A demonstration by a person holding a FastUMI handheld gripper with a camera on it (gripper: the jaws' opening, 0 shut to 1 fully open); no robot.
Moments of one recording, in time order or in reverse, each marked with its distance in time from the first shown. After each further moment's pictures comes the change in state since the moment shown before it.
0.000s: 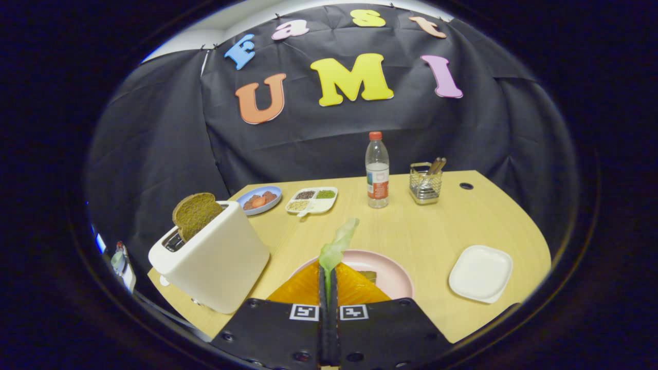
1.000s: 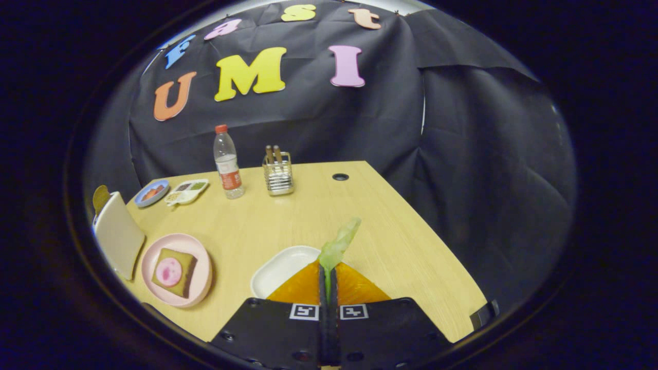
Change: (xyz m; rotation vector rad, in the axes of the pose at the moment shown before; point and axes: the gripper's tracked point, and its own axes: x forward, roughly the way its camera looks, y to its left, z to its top) arm -0.080 -0.284 0.018 0.019 -0.015 -0.421
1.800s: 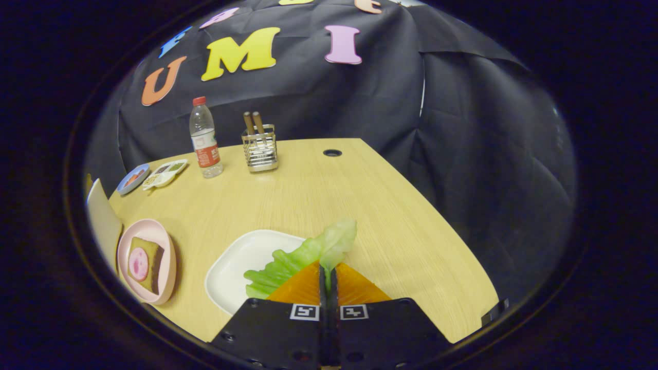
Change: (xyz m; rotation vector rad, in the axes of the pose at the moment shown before) arm 0.071 -0.036 -0.053 0.027 0.145 -0.069
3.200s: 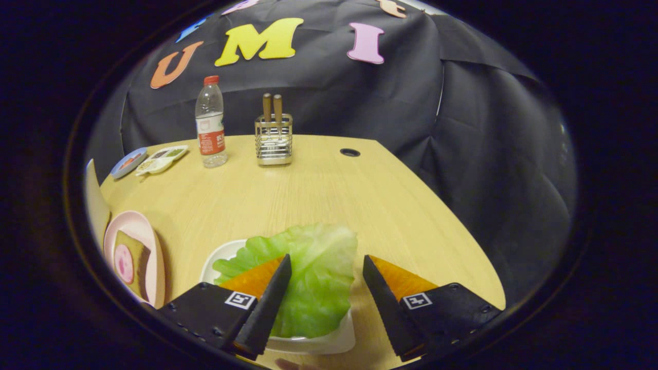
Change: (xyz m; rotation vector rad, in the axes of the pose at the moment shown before) arm 0.043 0.048 0.011 -0.073 -0.020 0.012
